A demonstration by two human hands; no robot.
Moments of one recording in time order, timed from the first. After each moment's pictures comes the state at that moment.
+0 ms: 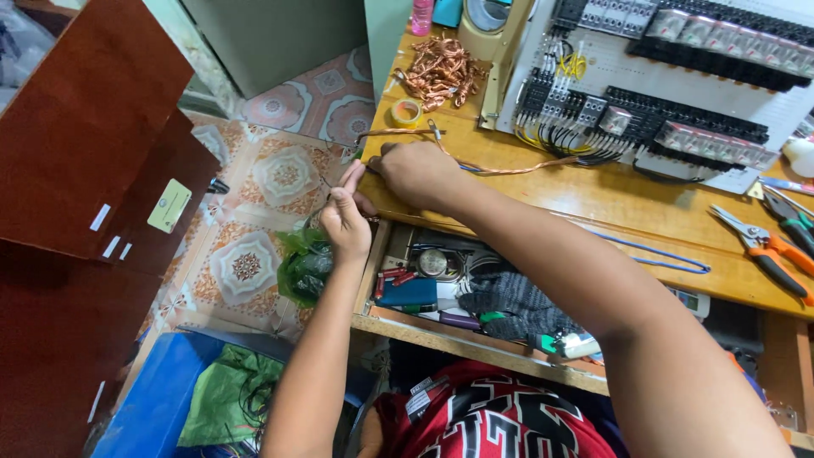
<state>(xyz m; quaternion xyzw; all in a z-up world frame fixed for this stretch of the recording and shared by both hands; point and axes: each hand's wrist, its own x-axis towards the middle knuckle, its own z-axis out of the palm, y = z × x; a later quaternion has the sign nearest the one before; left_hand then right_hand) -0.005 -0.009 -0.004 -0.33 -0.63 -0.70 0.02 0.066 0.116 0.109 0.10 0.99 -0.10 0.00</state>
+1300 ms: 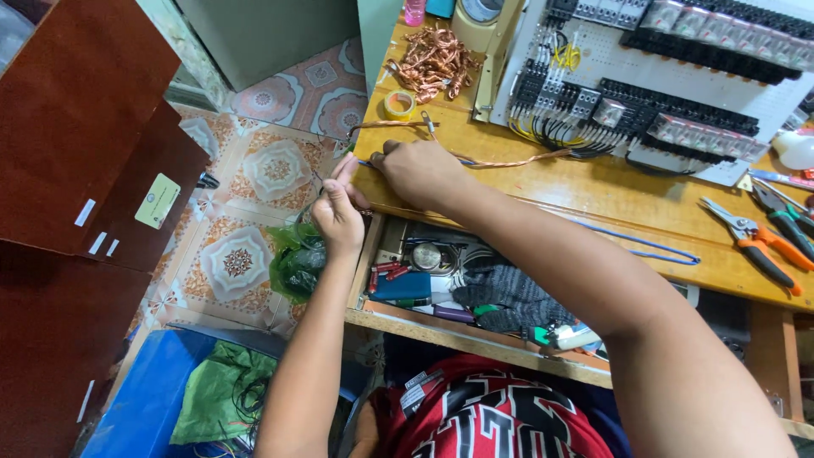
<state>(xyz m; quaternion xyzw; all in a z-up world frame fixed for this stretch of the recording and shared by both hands) 0.001 -0.007 -0.002 -0.32 -0.64 -0.70 -0.01 0.083 0.126 0.084 0.06 1.00 0.00 -0.07</state>
